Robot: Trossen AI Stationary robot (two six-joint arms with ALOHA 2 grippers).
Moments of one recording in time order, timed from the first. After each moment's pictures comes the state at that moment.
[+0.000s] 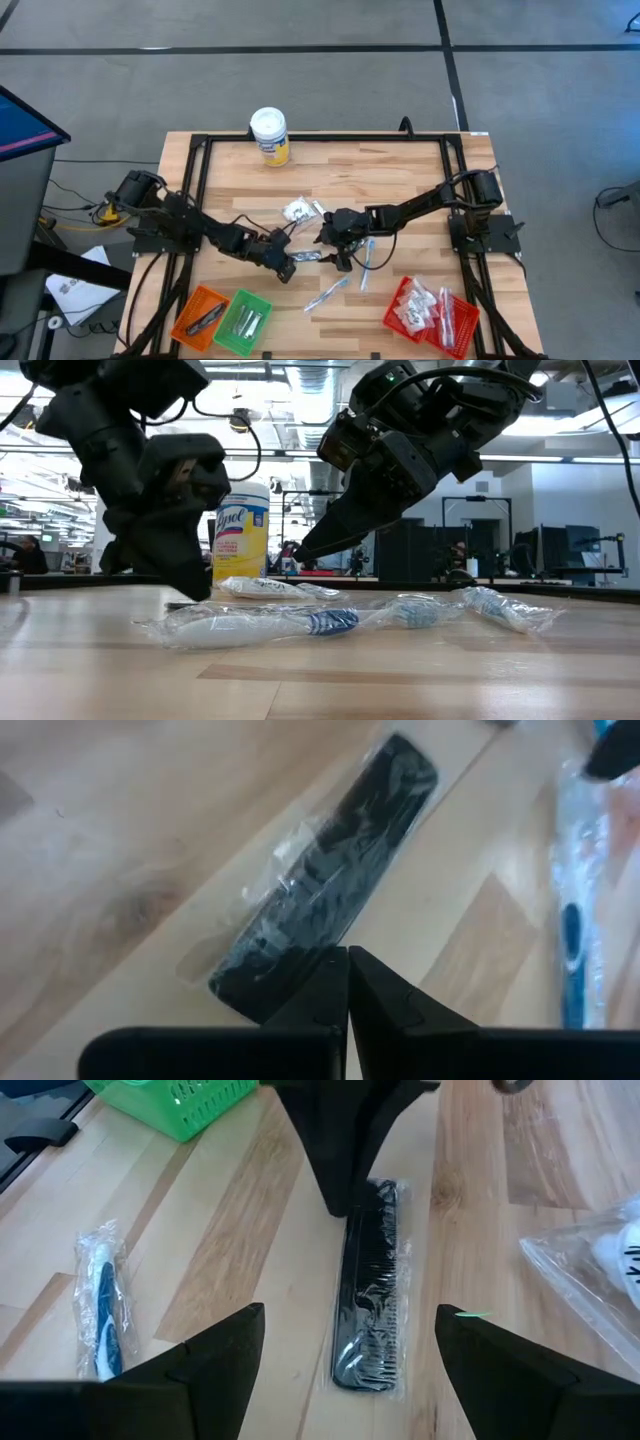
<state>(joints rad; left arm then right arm) -0.34 1.63 0.65 0.03 -0.21 -1.10 0.08 1.90 0.96 0.30 -0.20 0.01</state>
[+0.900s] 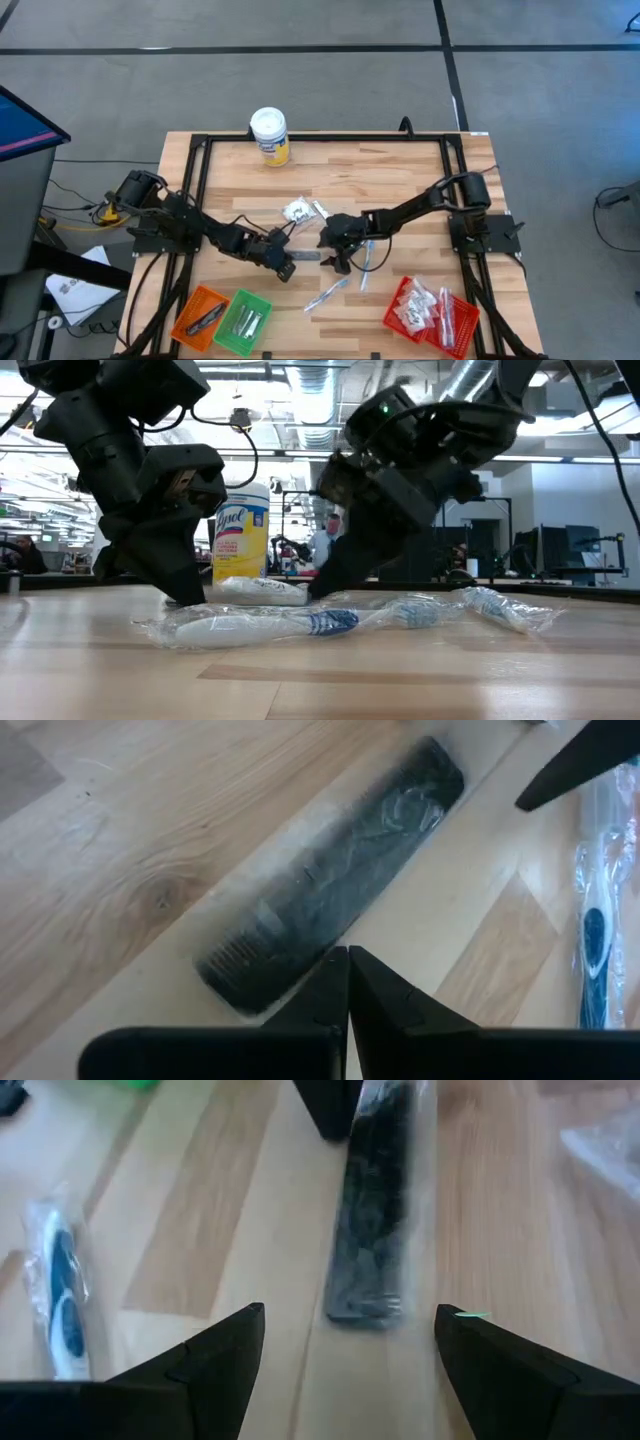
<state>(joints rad) -0.34 1.64 0.64 0.02 -0.21 -1.14 0.09 1.99 0.96 0.32 -0.21 0.12</state>
